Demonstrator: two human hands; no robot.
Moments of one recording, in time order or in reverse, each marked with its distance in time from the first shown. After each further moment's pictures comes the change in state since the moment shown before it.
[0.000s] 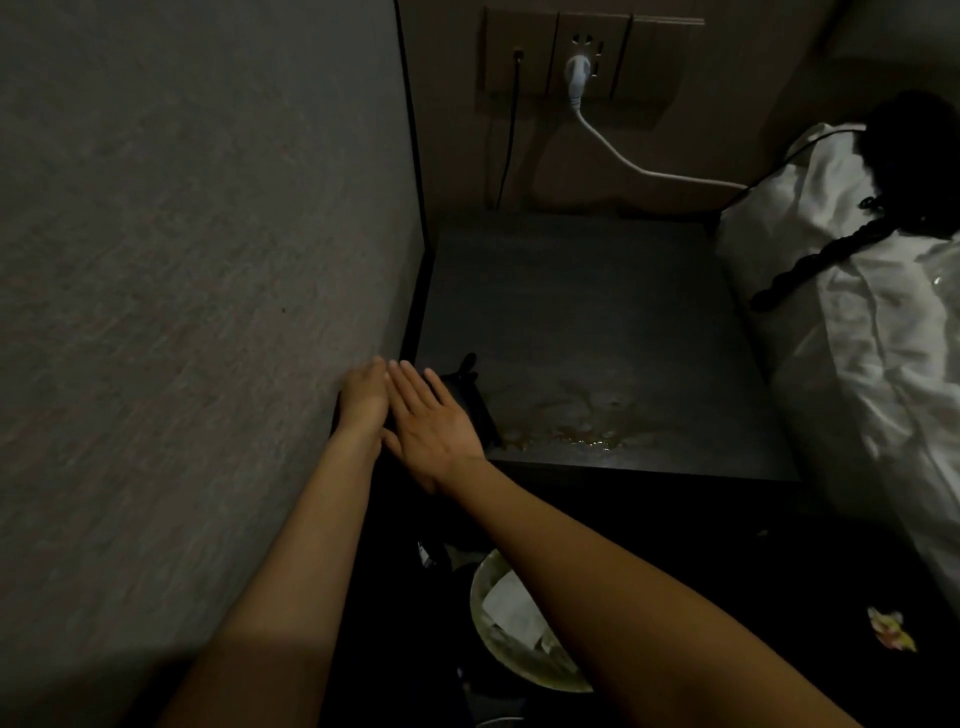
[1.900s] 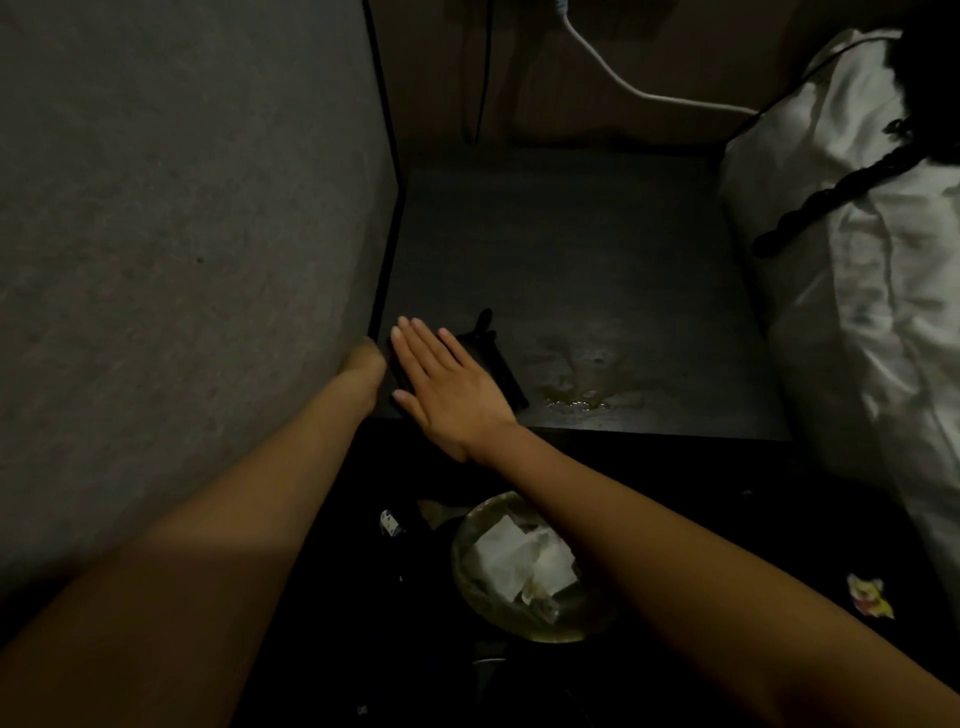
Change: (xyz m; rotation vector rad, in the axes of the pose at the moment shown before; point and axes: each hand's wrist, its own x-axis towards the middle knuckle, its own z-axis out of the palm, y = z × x) left_hand 0.027 -0.029 0.042 0.436 -0.180 0.001; right_hand -0.035 0.053 0.002 0.039 0.029 -0.046
